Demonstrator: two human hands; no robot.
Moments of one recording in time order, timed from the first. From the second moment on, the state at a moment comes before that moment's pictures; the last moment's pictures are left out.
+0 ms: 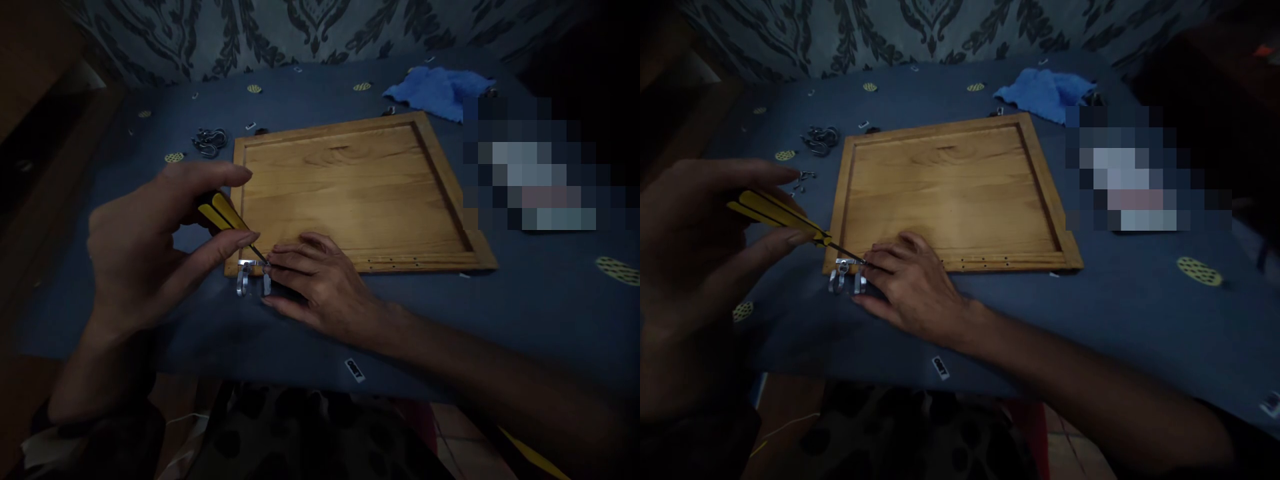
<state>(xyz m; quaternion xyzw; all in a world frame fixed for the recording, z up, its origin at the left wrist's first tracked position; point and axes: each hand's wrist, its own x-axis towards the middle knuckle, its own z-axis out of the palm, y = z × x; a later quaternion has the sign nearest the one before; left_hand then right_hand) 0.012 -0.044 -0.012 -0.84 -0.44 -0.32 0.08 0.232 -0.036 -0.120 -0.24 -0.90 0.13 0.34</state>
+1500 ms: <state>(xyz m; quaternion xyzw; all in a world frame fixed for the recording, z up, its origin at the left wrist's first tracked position) 0.015 -0.039 -0.018 -0.85 -0.38 -0.37 0.01 0.231 -0.036 -0.119 -0.24 -0.90 0.13 0.34</state>
